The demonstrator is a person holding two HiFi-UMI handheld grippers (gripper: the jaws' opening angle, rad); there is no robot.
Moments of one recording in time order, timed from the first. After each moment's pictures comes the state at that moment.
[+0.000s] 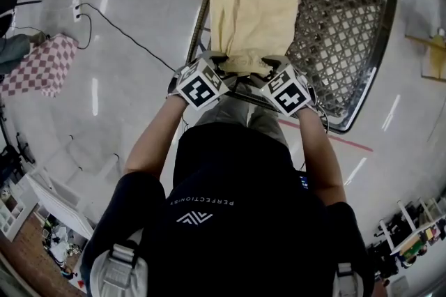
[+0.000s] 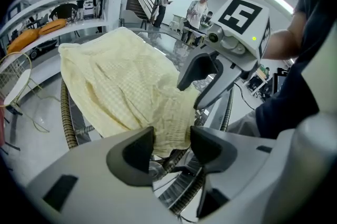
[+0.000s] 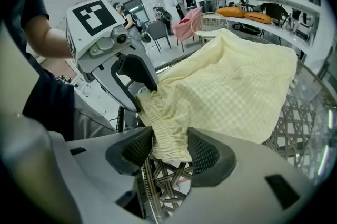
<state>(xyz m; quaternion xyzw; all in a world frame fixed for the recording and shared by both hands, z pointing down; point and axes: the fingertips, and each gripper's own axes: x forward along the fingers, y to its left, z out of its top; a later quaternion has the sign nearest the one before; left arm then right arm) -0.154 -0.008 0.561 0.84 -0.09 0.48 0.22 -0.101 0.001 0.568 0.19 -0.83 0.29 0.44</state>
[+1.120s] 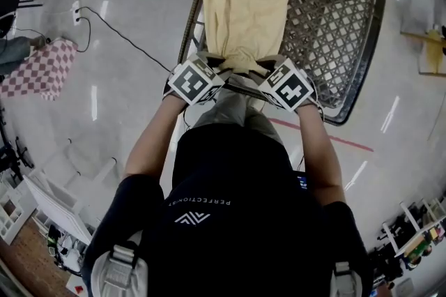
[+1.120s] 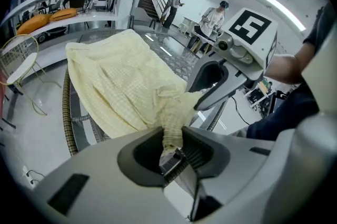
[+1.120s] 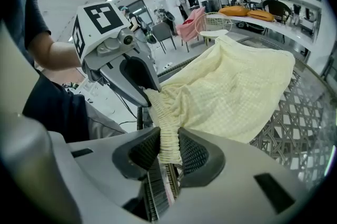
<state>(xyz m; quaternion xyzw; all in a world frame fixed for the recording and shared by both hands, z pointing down) -0.139 0.015 0.534 0.83 -0.12 0.47 0.29 -0.087 0.029 0.539 0.16 -0.84 0.30 0.43</state>
